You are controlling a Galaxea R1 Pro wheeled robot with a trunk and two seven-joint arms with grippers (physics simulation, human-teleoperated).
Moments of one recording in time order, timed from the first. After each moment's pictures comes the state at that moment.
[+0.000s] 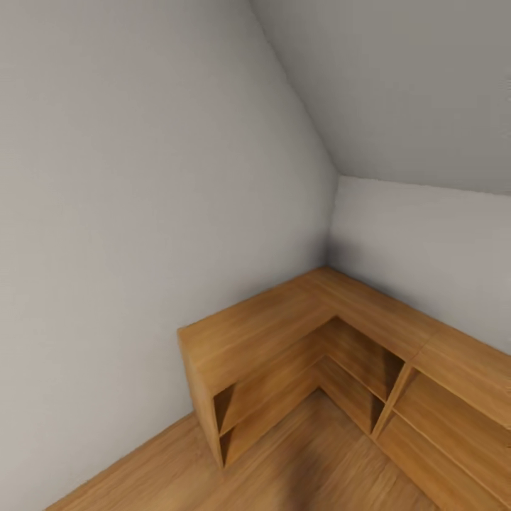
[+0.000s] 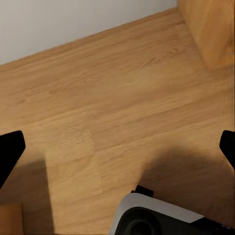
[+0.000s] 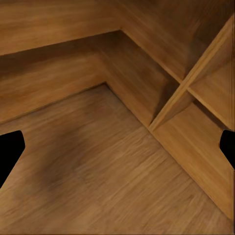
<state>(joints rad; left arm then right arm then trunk) 0.02 -0.02 -0.32 -0.28 0.44 -0.62 0.36 -0.24 0.01 0.42 -0.04 -0.09 -0.84 -0.46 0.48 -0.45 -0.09</state>
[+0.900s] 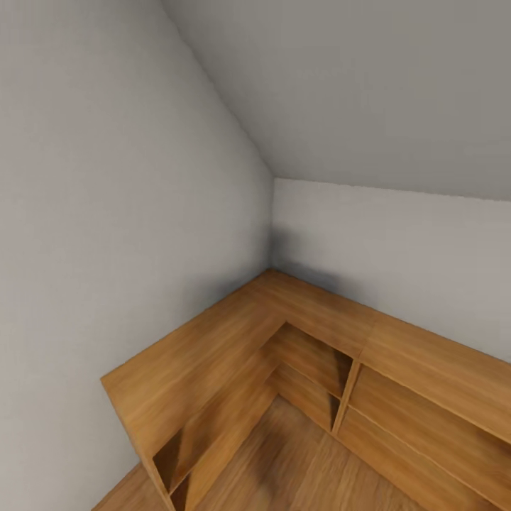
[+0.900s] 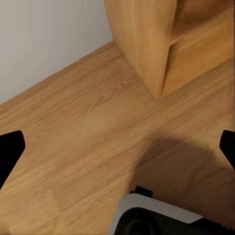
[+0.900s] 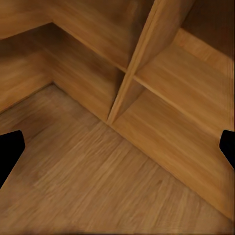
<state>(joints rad) 0.02 -0.02 -0.32 -0.28 0.44 -0.62 0.36 -0.24 0.01 0.42 -0.04 -0.09 -0.84 -0.46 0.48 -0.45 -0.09</state>
